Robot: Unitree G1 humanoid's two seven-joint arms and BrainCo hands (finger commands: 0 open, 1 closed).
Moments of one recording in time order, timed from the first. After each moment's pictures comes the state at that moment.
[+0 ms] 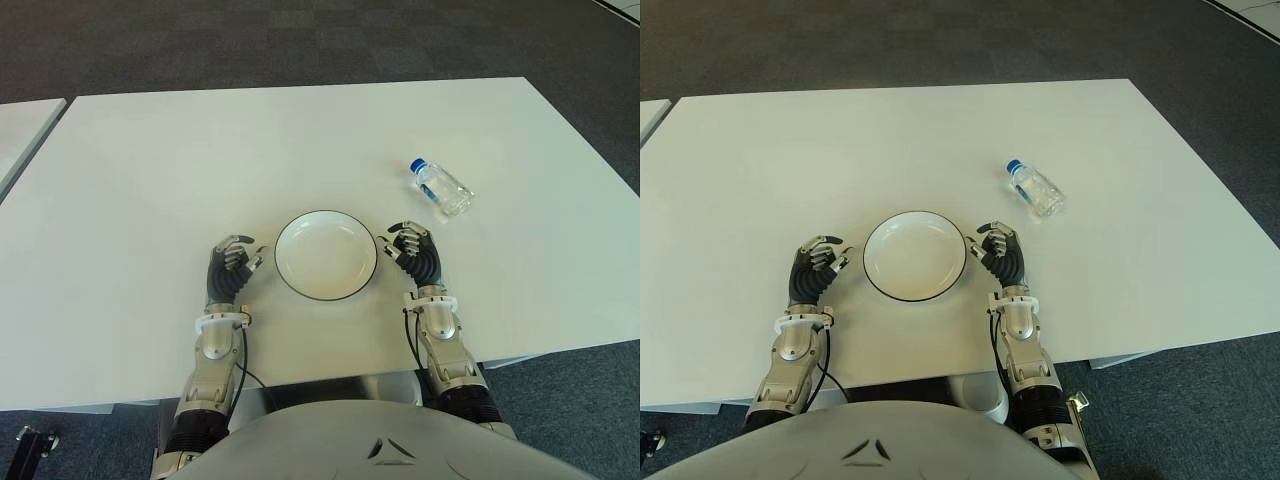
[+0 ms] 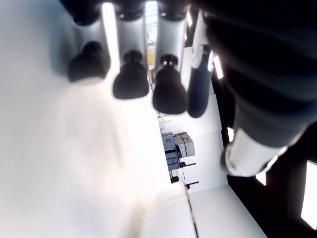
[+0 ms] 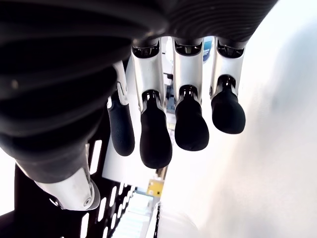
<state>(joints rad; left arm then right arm) 0.23 0.03 0.02 0.24 0.16 -0.35 0.21 0.08 -0.04 0.06 0.29 -0.23 -0.36 -0.18</state>
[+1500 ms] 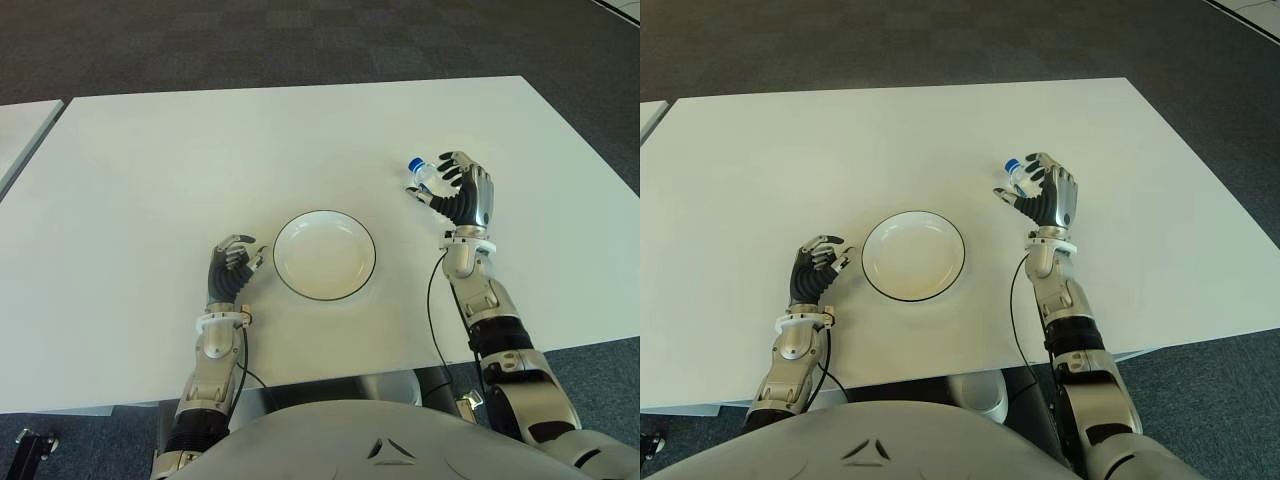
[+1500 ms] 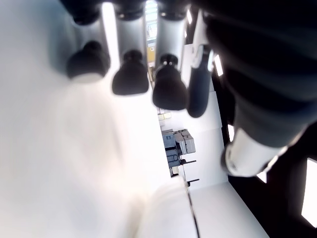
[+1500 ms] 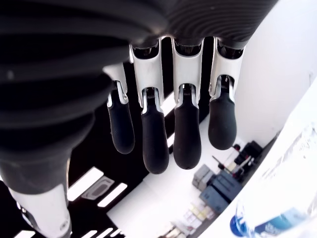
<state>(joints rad) 0.23 0.03 0.01 0.24 0.16 -0.33 0.21 -0.34 -0.30 0.07 0.50 -0.67 -0.22 -0.62</state>
